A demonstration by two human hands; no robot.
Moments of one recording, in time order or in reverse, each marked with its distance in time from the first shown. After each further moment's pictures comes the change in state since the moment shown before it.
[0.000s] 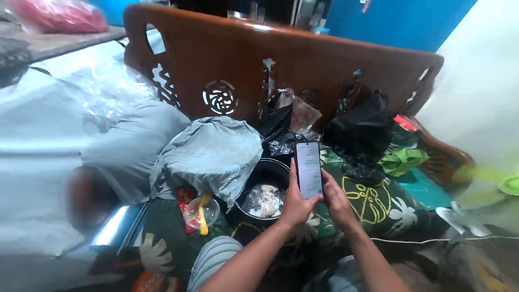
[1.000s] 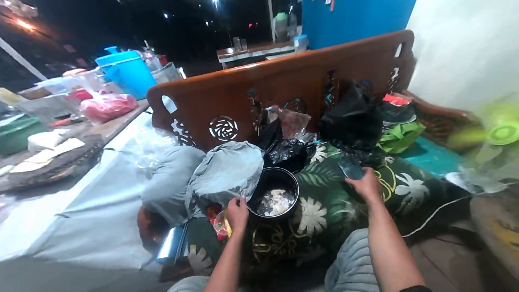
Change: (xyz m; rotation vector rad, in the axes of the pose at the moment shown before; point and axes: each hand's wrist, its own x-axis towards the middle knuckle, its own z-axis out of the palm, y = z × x) left_hand -0.027 -0.004 -0.172 0.936 0.505 -0.293; right_hand -0.007 0.040 -0.133 -0.734 0.571 0.662
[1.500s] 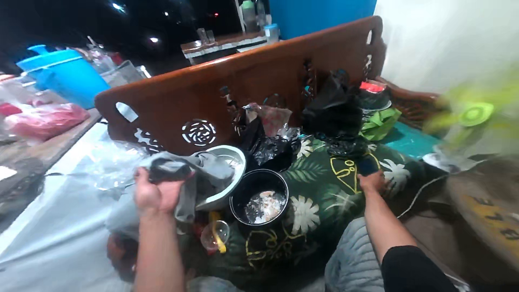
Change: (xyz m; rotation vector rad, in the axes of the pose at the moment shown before) left_hand 0.096 0.100 -0.151 -1.359 -0.102 0.018; right_hand 0.060 0.087 0.023 -0.062 0.229 0.419
